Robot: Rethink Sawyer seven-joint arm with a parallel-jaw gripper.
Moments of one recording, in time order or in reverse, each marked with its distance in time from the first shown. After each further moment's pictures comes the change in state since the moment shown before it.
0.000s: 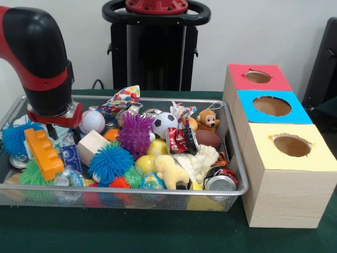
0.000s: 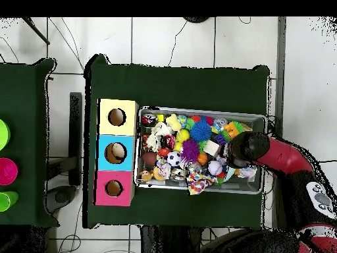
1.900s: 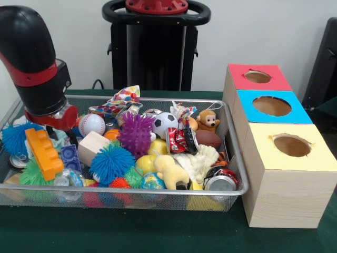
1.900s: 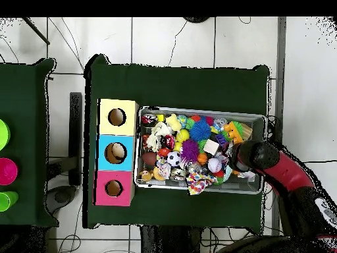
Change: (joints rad) arm -0.068 -0.003 -0.008 0.118 0.216 -0.188 0.000
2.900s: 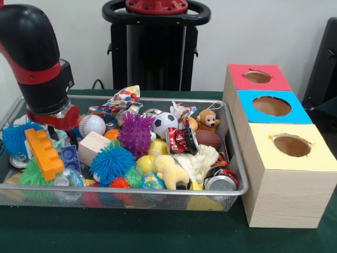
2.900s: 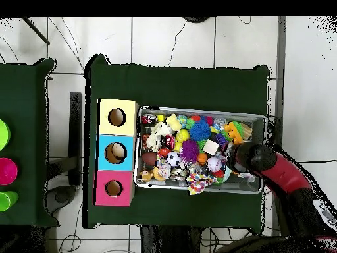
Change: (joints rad) arm 0.017 -0.009 -0.017 0.026 0.010 -0.056 0.000
